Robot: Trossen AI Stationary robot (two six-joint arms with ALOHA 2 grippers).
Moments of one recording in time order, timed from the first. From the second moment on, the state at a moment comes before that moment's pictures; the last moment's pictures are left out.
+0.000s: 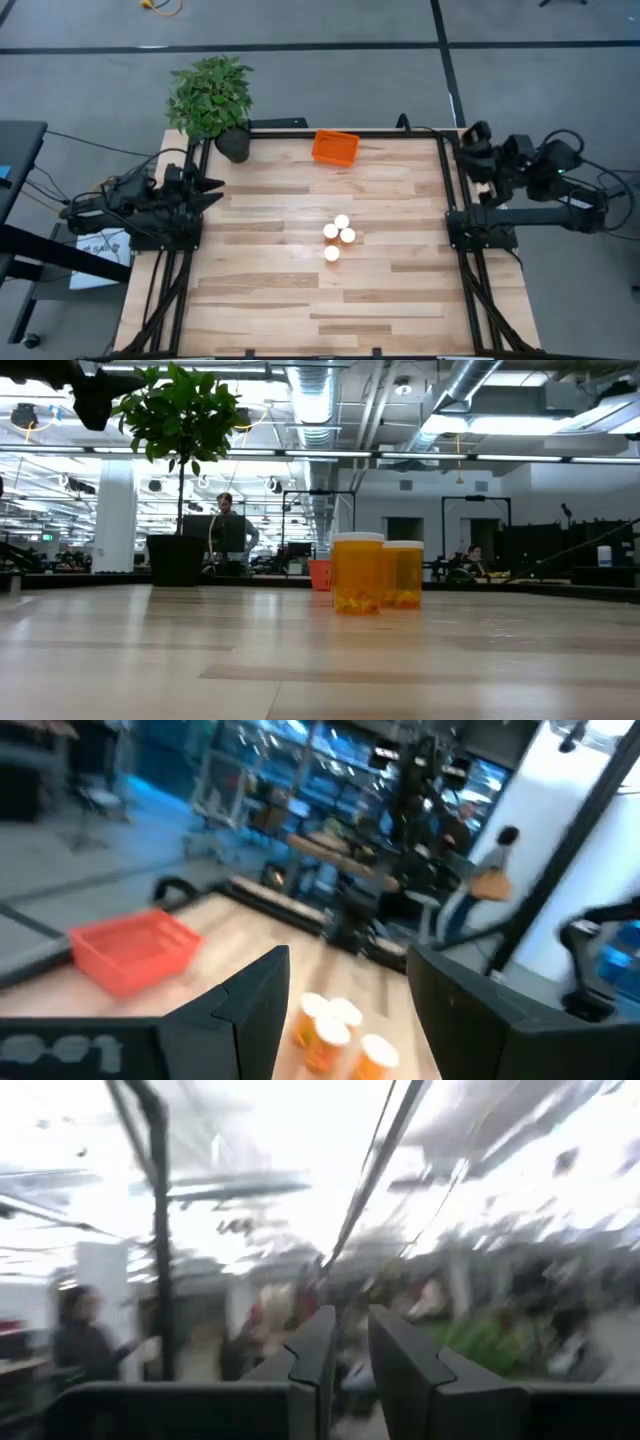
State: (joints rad) left arm 0.00 0.03 0.45 -0.34 -0.21 -0.35; right arm -0.12 0.41 0.79 0.11 -0.06 0.09
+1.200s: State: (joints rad) left arm 0.00 0.39 0.37 -0.11 -0.29 -0.23; right arm -0.12 1.12 0.76 -0.37 0.29 0.23
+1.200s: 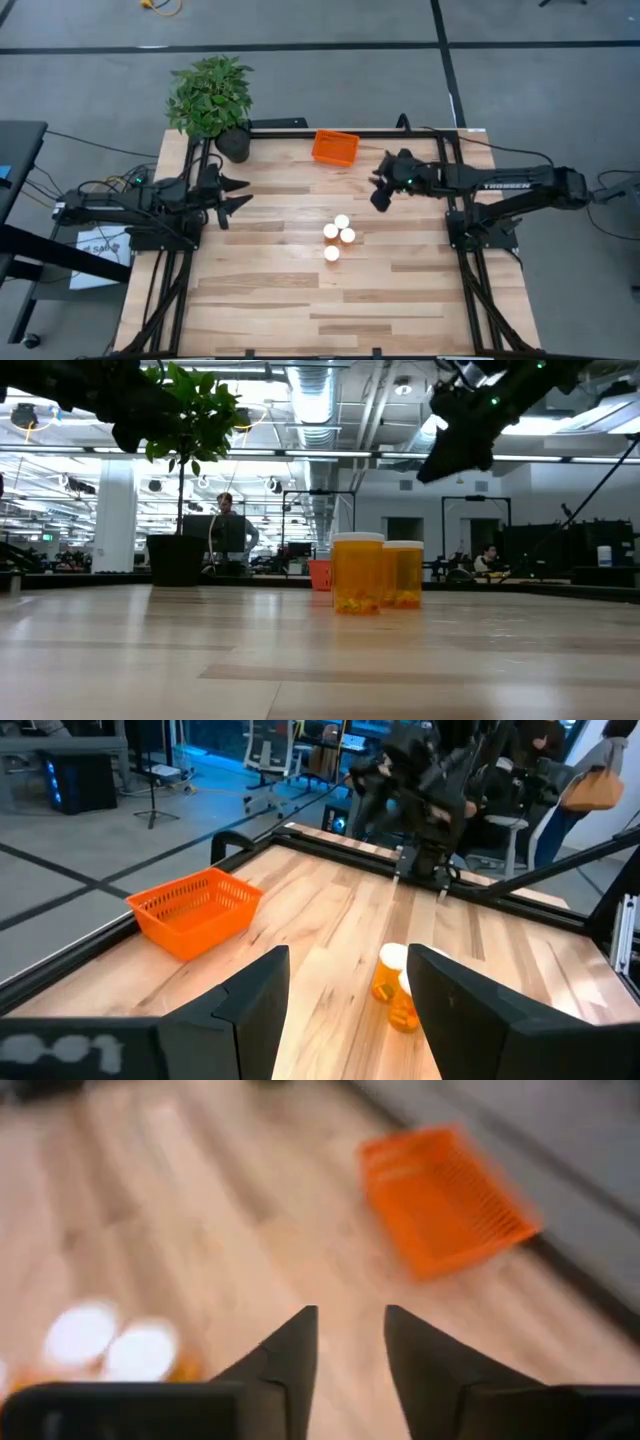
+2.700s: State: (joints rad) left arm 0.00 0.44 0.37 -0.04 -0.29 -0.19; right arm 0.38 1.66 0.26 0.85 0.55 0.31
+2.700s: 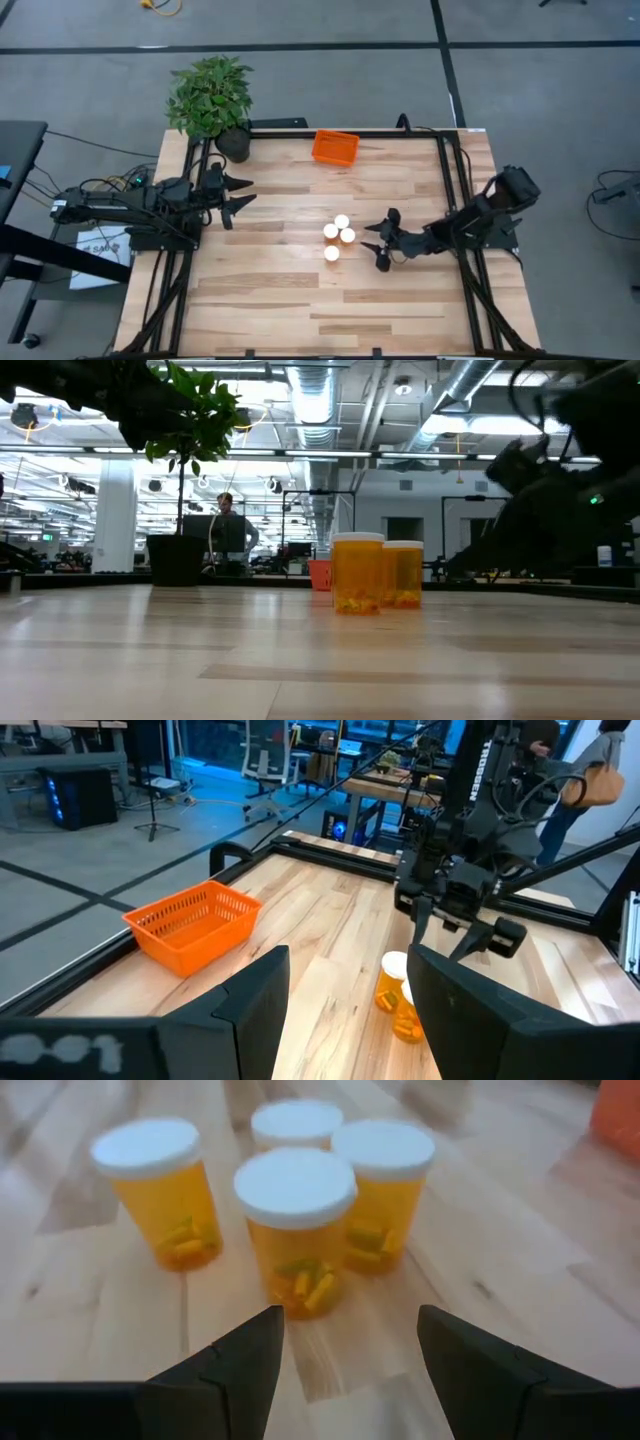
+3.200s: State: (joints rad) left arm 0.00 0.44 0.37 -0.07 -0.29 -0.21; right arm 0.38 1.84 0.39 0.86 0.54 0.28
